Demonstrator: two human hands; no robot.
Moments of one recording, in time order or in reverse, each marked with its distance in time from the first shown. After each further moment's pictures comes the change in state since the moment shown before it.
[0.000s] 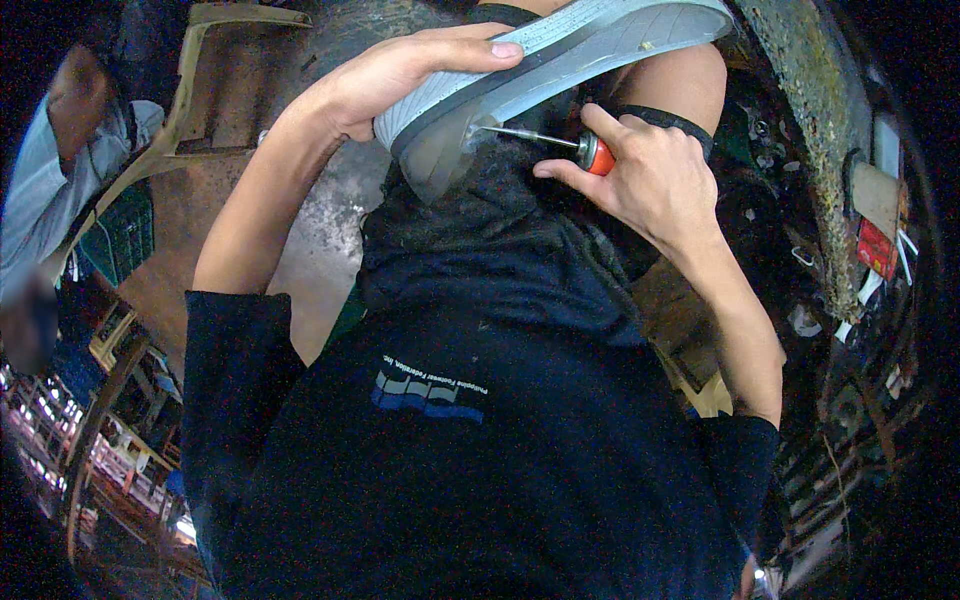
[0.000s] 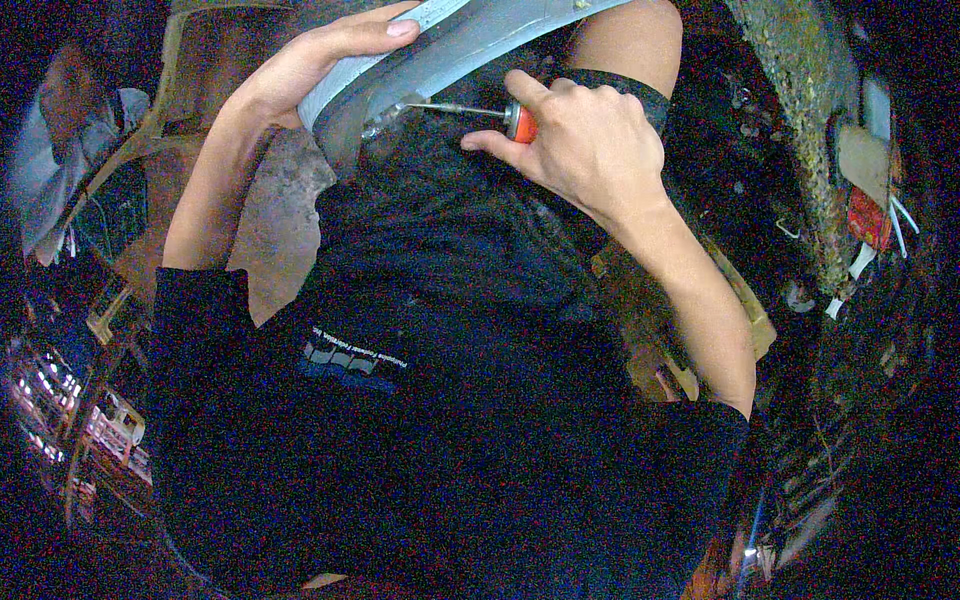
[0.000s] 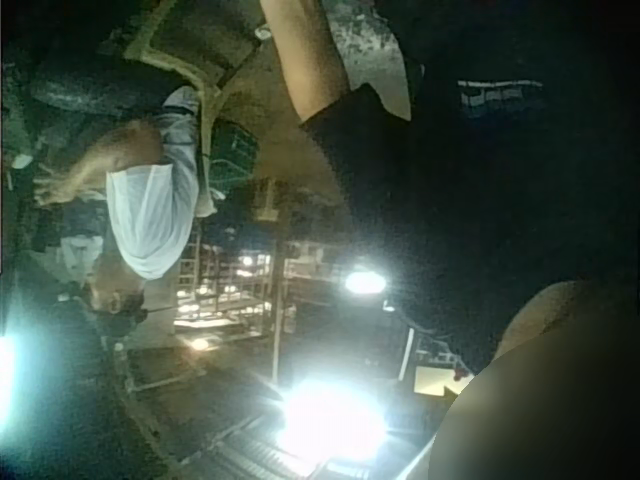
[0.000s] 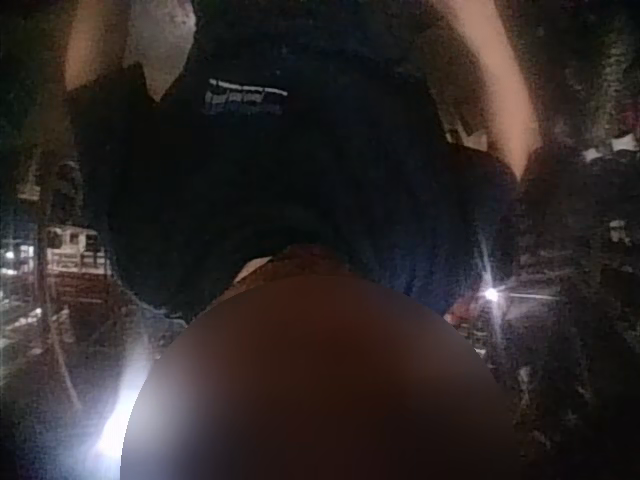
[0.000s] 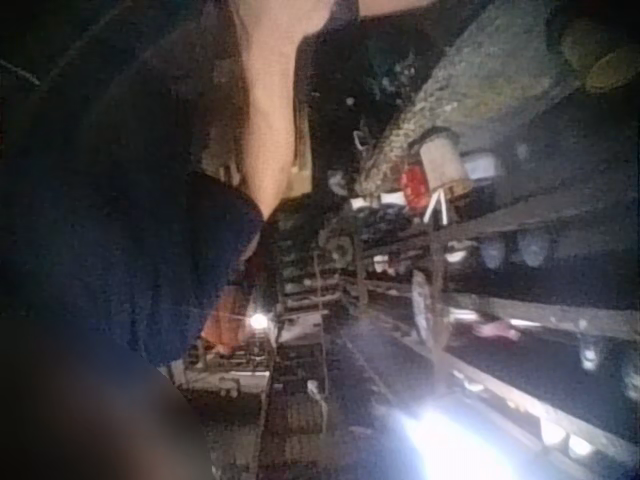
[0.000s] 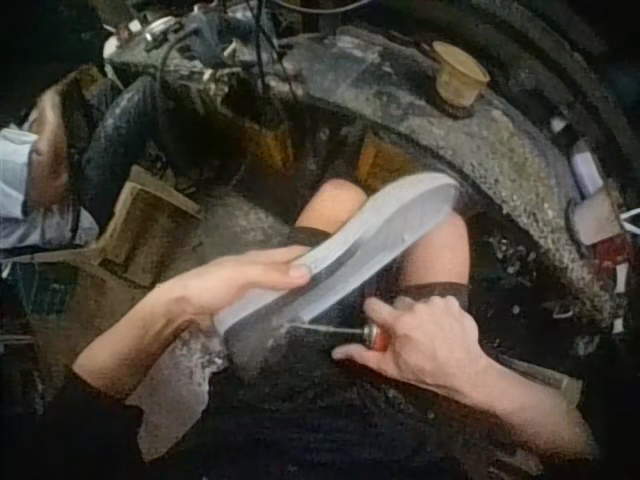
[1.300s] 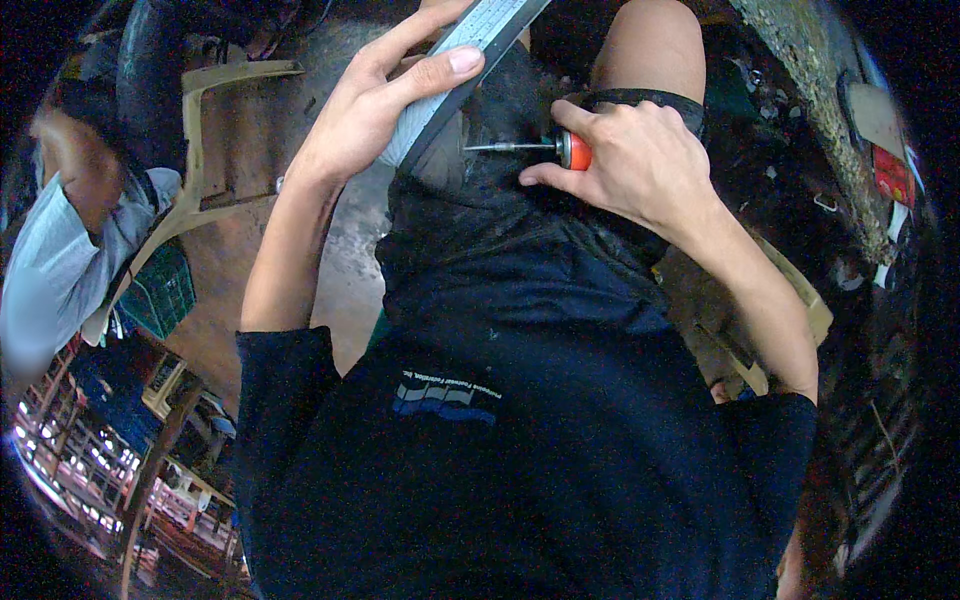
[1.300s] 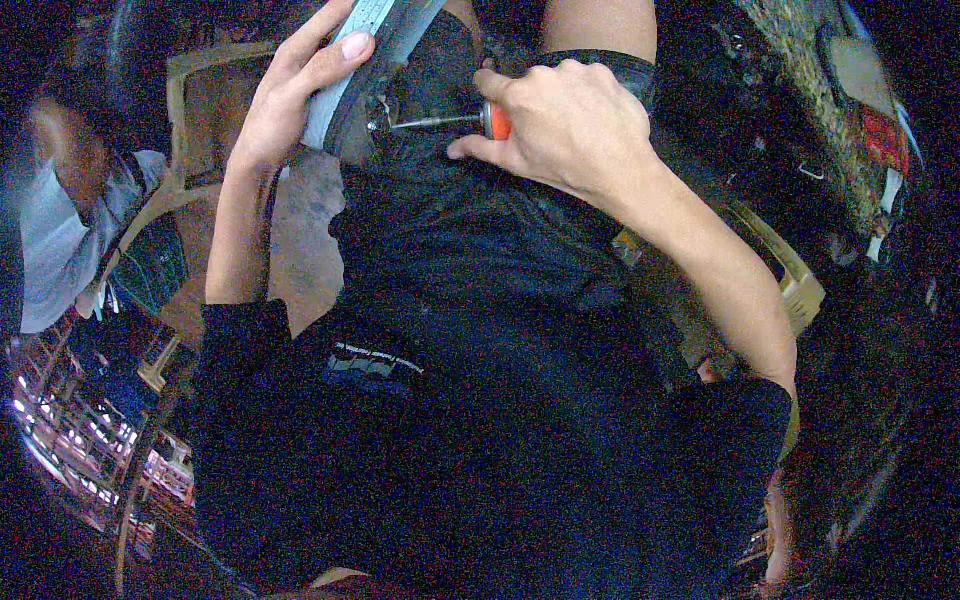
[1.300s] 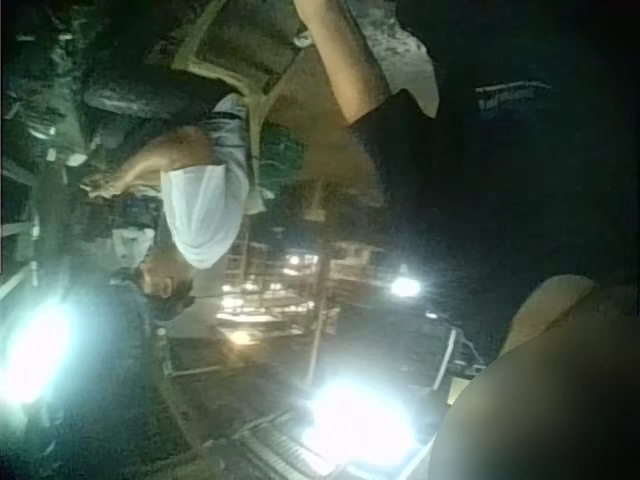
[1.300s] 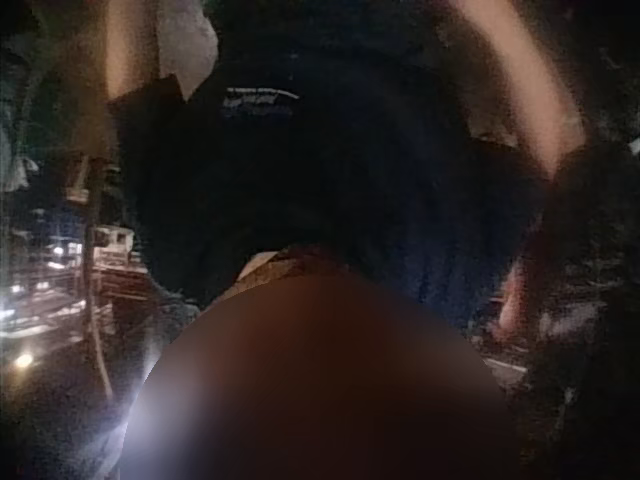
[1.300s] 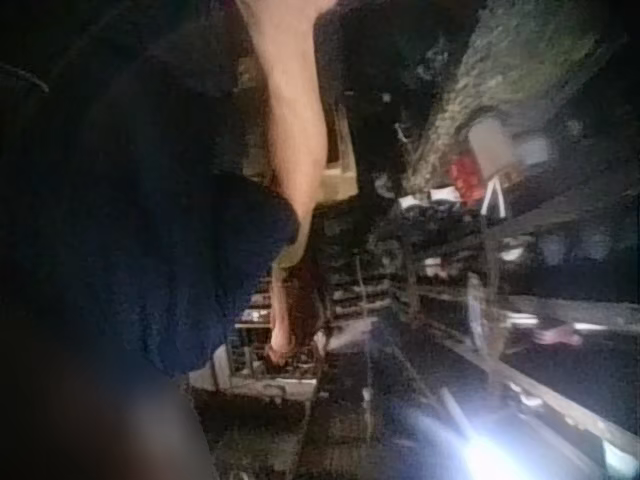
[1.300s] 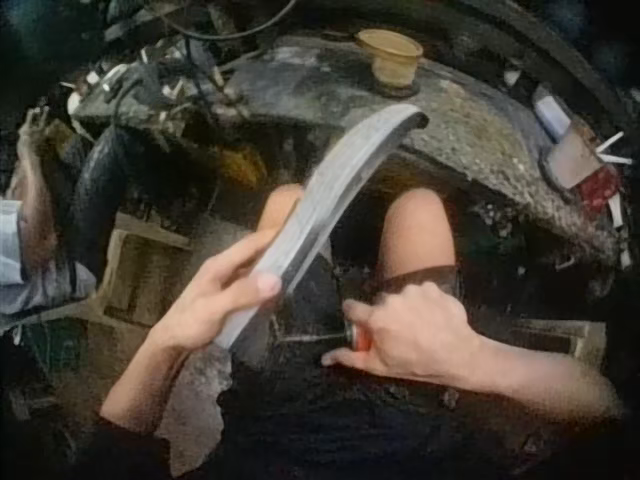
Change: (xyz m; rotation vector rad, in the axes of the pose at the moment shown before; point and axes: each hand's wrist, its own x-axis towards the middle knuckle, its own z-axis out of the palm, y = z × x) left_hand -0.010 0.030 0.025 0.350 0.260 0.176; right_hand -0.010 -0.006 -0.009 0.077 -0.031 0.029
